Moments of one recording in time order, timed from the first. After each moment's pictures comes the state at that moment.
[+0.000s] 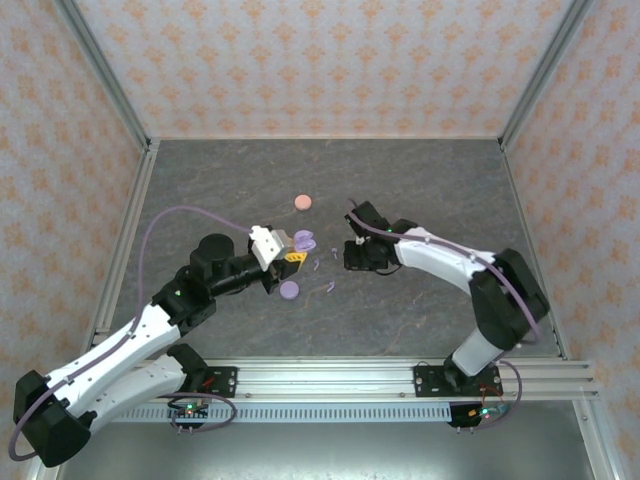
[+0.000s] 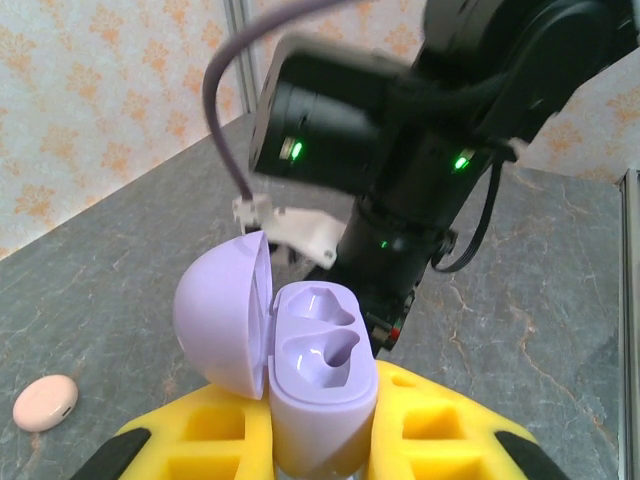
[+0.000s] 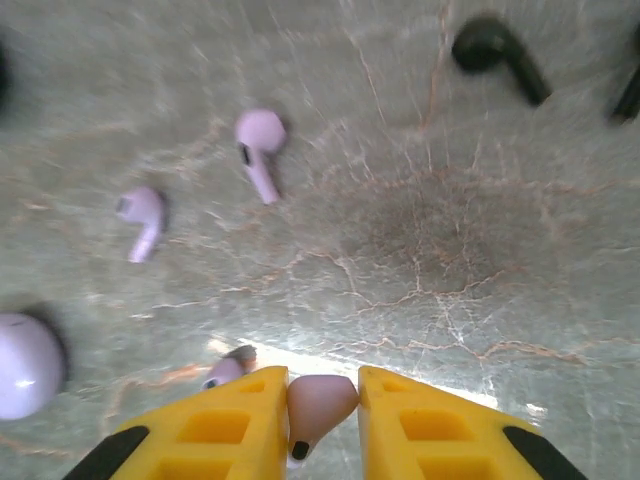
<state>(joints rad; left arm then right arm) -0.64 0.83 0.62 -0.03 0.31 0.13 0.66 1.56 1.04 -0.59 -0.07 0.59</state>
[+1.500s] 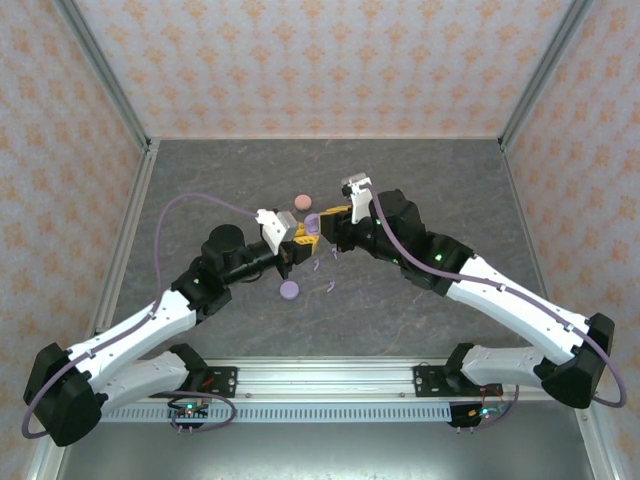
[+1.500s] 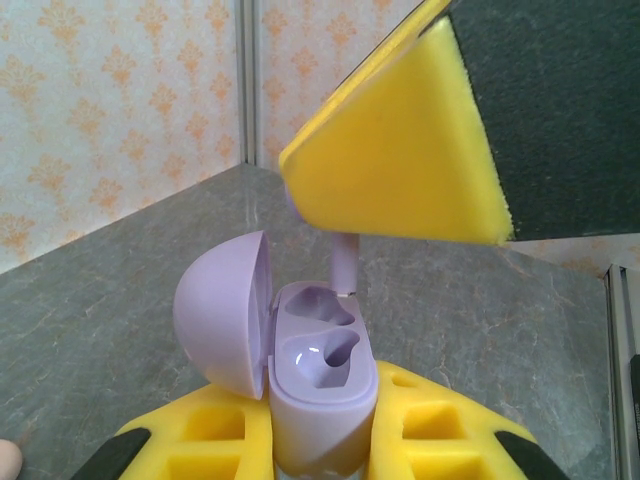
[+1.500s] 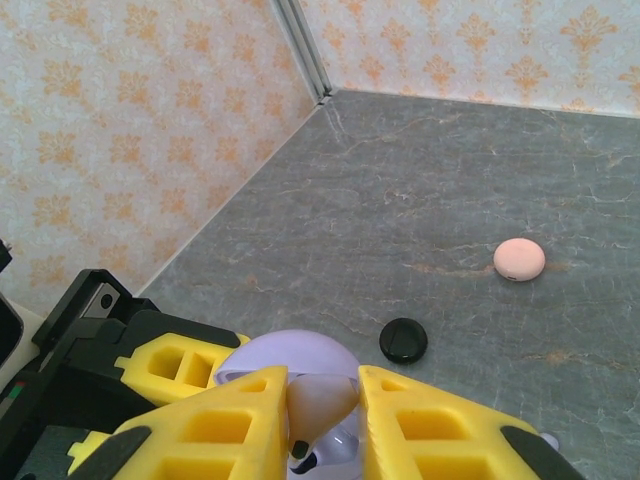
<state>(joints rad) -0.64 0.99 0.64 0.23 0.32 -0.03 0.89 1.16 1.14 -0.34 0.03 0.39</state>
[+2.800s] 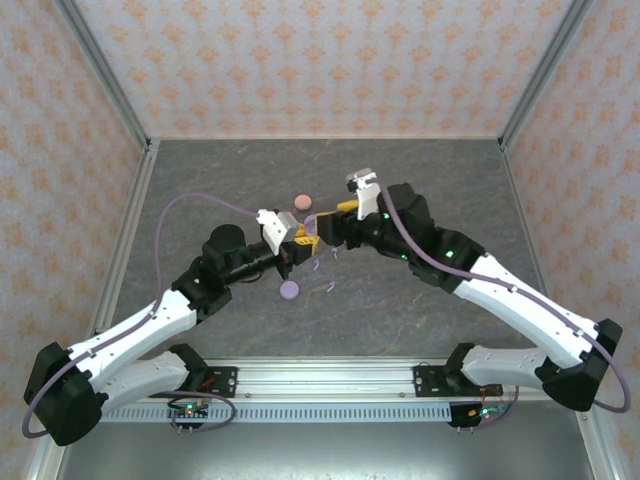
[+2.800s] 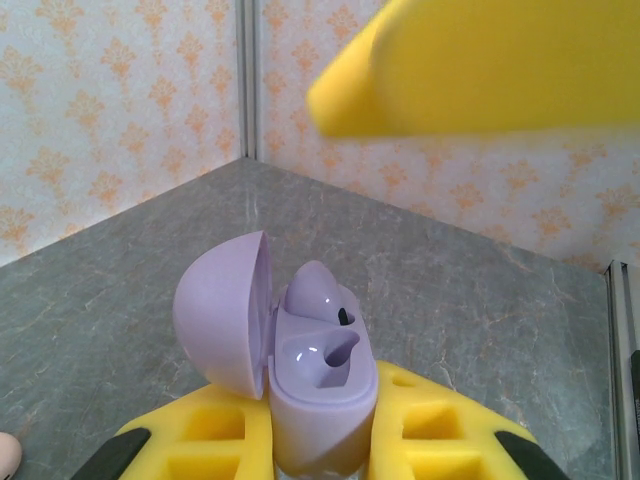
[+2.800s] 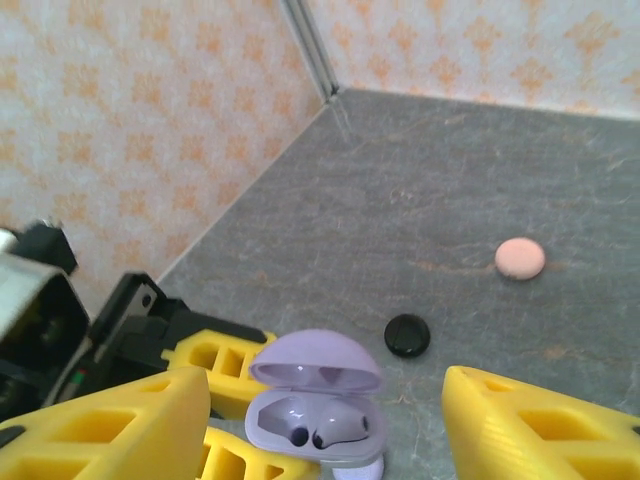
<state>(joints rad) -0.64 0.99 0.64 0.22 0.32 -0.03 0.85 1.14 1.22 -0.44 -0.01 0.38</state>
